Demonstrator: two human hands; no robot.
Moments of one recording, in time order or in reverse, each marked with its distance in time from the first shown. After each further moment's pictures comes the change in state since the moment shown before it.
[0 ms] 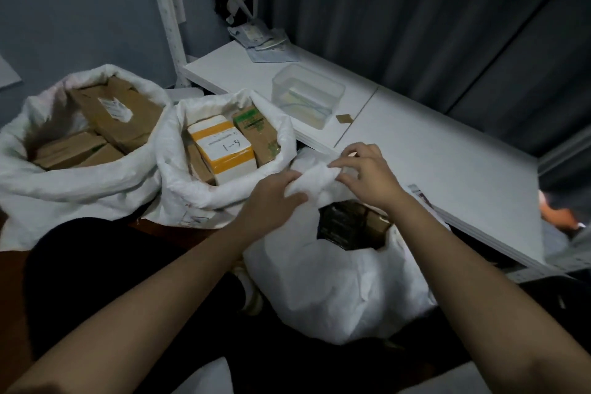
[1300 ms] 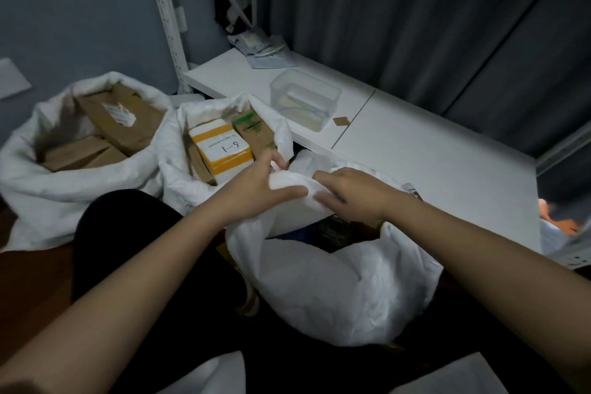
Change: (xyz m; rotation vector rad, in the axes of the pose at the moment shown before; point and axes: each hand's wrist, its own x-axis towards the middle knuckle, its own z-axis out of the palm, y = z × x) left_hand -0.012 0.019 -0.037 -0.027 -0.122 -0.135; right_hand -0.025 -0.041 -0.026 -0.154 -0.401 -0.308
